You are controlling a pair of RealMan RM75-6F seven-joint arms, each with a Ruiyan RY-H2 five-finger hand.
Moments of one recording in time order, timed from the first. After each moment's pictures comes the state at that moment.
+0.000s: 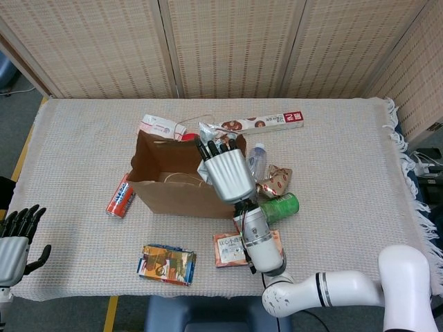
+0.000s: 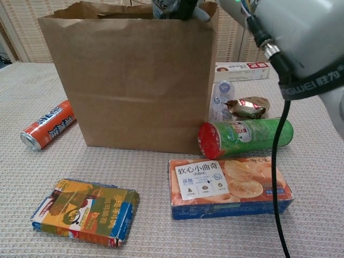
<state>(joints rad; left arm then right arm) -0.09 -1.15 -0.03 -1.53 1.50 1.48 0.02 0.99 -1.69 0.46 -1.81 -0.97 1.39 -1.22</state>
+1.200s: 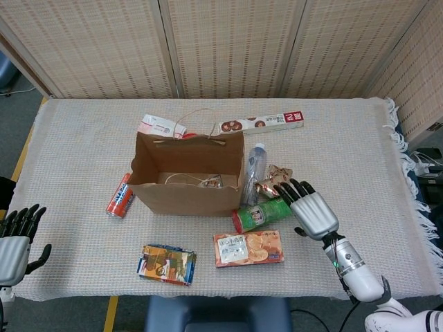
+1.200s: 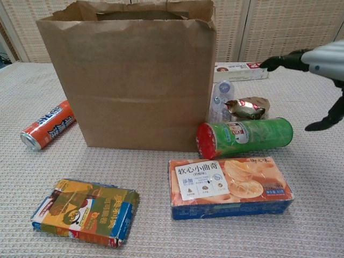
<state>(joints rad) -0.09 -1.16 -0.04 -1.54 1.49 1.49 0.07 0.61 -1.17 0.00 -1.89 -1.20 1.12 -0.64</state>
